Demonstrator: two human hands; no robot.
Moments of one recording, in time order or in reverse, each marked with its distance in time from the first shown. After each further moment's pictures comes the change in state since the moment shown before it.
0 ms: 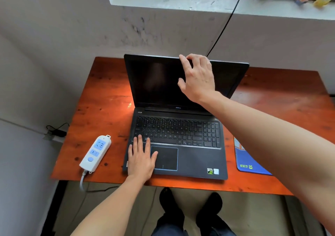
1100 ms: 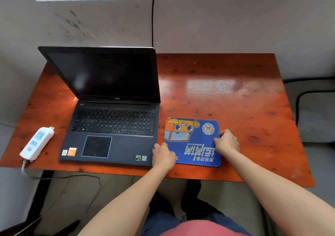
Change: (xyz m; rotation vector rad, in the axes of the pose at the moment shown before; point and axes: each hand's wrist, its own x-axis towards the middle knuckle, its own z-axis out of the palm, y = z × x) left_hand -0.039 0.345 -0.007 -0.561 -0.250 -0.292; right_hand -0.287 0.325 0.074 0.405 -0.559 1.027
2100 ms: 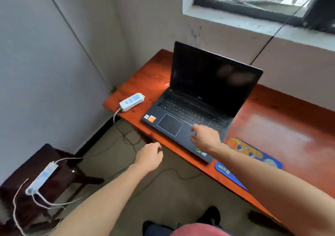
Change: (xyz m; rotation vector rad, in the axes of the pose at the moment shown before) left_hand -0.107 -0.199 -0.120 0.021 0.321 -0.070; right_hand -0.187 -0.183 0.090 -0.598 -0.098 -1.191
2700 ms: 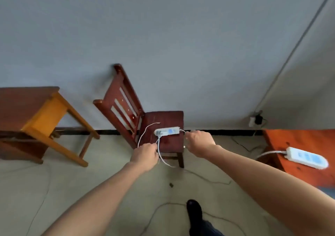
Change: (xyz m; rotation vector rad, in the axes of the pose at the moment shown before) left_hand -0.245 -0.399 -0.098 -0.093 0.359 -0.798; right_hand -0.038 -0.547 0.099 -0.318 -0.133 -1.190
